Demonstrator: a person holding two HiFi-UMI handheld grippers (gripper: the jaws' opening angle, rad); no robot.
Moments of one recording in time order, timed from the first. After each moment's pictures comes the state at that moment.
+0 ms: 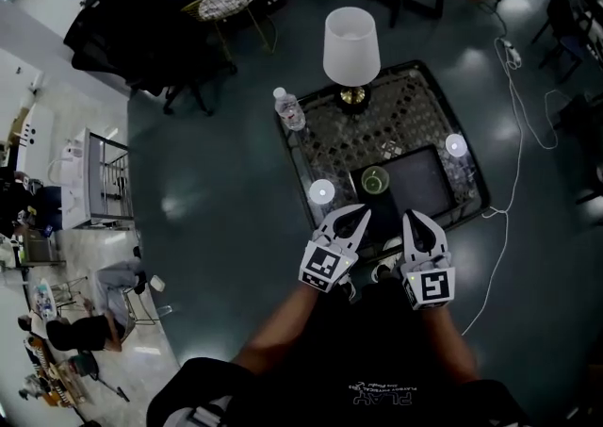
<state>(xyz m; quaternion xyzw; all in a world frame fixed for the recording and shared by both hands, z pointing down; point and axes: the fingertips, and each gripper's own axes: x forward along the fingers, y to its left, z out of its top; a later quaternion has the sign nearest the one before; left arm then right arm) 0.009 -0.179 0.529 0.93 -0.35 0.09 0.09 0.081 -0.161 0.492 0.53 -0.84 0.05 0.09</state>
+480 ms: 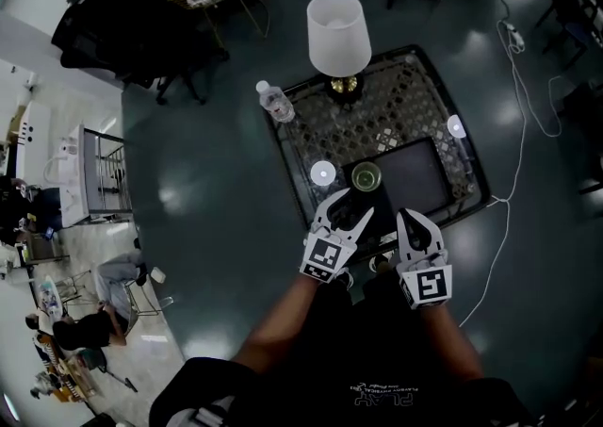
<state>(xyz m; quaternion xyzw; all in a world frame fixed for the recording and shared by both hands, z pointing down) 0.027 -0.202 0.576 0.91 -0.36 0.15 0.09 0.095 -0.171 0.518 0.51 -0.85 0.09 0.10</state>
